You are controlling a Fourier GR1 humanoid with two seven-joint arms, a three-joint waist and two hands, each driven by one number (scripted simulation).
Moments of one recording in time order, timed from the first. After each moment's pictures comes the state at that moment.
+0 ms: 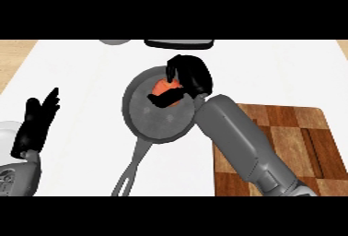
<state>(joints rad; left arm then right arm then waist) -0.18 0.29 0.17 -1.32 -0.16 0.00 0.25 -0.93 0.00 0.37 -0.82 0.56 -0.28 0.24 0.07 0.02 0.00</state>
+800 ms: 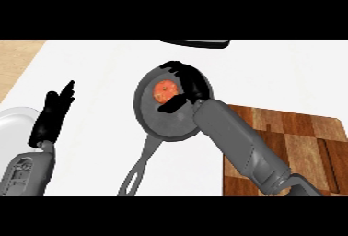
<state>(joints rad) -0.25 0.26 0.13 -1.27 -0.19 0.00 0.23 -0.99 0.00 0.52 -0.56 0.09 -0.39 0.04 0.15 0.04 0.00</state>
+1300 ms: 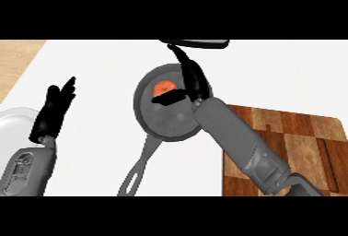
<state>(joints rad) -0.29 0.26 0.13 -1.26 -0.19 0.00 0.26 -1.00 0.00 0.51 -0.56 -0.12 -0.54 -0.12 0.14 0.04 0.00</state>
